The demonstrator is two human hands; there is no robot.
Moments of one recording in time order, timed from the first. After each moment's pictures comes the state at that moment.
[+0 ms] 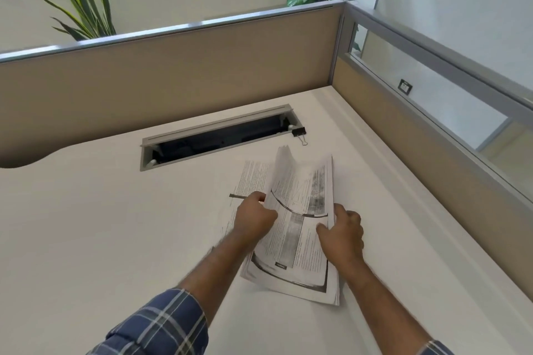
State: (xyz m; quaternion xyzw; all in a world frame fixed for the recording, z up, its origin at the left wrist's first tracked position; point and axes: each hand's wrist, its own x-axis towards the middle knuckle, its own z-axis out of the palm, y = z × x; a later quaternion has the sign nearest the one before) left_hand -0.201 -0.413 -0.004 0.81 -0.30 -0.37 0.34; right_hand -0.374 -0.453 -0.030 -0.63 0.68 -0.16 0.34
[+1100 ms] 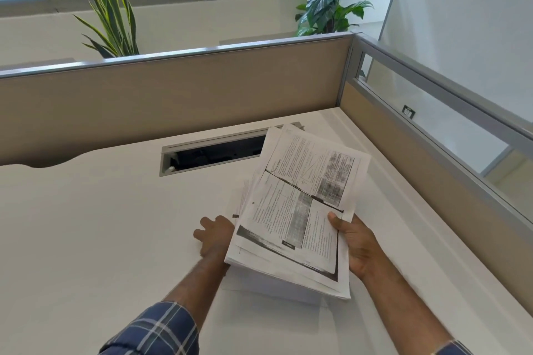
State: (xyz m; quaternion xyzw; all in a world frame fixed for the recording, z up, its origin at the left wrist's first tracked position) left_hand -0.145 -0.363 -0.014 0.94 -0.26 -0.22 0.04; right_hand -0.383 -0.457 0.000 -0.25 0.43 -0.35 0.79
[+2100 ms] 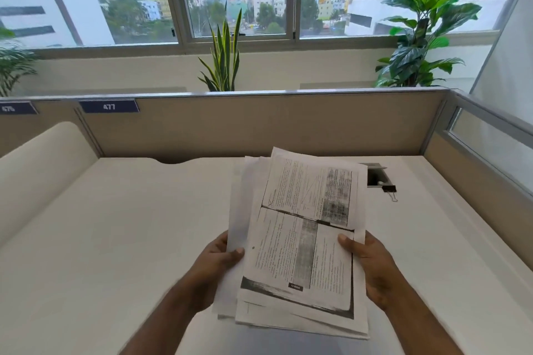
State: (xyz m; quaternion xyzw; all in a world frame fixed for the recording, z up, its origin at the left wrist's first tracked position) left_hand -0.057 -0.142 0.054 0.55 -0.18 -0.49 0.65; right_hand -0.282 -0.361 0.061 -0.44 0.35 -0.25 0.79
